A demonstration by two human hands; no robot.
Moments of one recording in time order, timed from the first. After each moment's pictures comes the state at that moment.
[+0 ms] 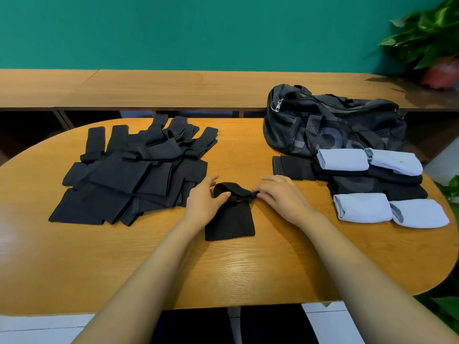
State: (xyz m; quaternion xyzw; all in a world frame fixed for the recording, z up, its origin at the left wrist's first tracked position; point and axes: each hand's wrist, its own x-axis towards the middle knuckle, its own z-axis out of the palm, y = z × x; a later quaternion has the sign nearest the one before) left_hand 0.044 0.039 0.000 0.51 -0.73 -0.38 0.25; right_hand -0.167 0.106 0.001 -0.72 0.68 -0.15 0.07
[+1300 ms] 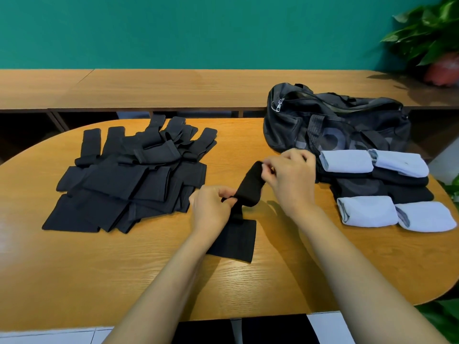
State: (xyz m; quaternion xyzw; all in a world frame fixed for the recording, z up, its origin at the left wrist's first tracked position) left_hand 0.024 0.056 0.011 0.54 -0.70 -0.35 0.32; right_hand -0.148 0.089 0.033 -0.61 0.68 -0.33 -0.26
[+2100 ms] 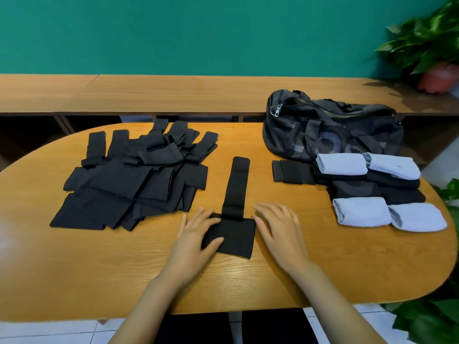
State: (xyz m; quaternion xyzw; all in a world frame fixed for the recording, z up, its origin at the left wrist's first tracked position) left_hand 0.100 0.091 -0.038 0.42 -0.84 -0.26 0.23; right_hand -0.115 0.160 -0.034 -0.63 0.74 -0.24 0.01
